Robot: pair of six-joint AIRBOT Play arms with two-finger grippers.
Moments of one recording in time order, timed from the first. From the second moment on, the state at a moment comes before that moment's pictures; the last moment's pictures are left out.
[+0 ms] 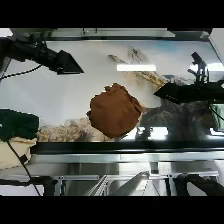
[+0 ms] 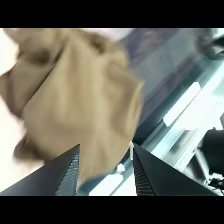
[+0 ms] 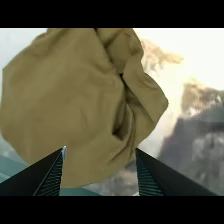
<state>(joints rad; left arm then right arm) -0.03 -1.60 1.77 0.79 -1.60 -1.27 -0.03 -1.09 0.99 -0.87 1.08 1.35</state>
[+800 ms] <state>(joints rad) -0.20 -1.41 0.71 0.55 -1.04 -1.11 0.12 -1.57 0.99 -0.63 1.16 1.00</state>
